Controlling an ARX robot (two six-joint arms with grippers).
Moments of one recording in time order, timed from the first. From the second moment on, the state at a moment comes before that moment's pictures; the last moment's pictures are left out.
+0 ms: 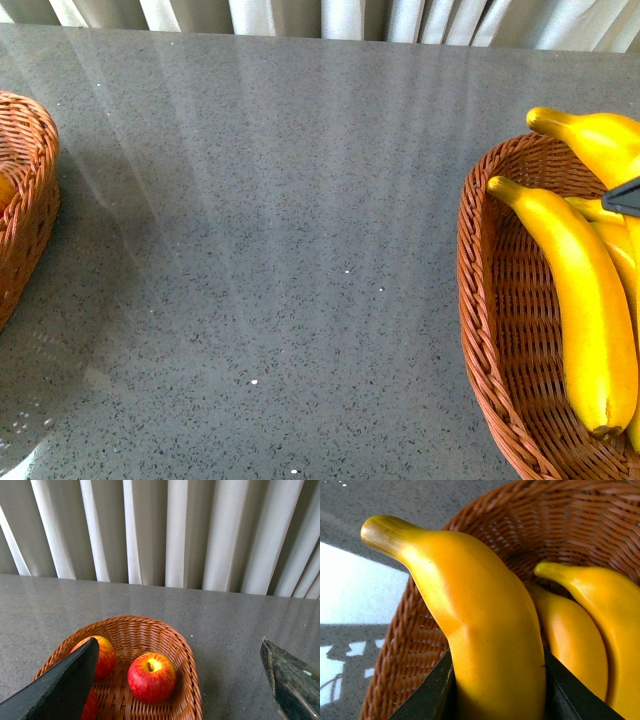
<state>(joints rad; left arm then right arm) 0.00 0.02 0.01 0.00 0.00 -0.01 0.06 1.44 0.66 -0.08 -0.27 0.03</state>
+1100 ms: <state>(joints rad) 0.00 0.02 0.01 0.00 0.00 -0.01 -0.08 1.38 0.22 0.93 -0.09 -0.01</state>
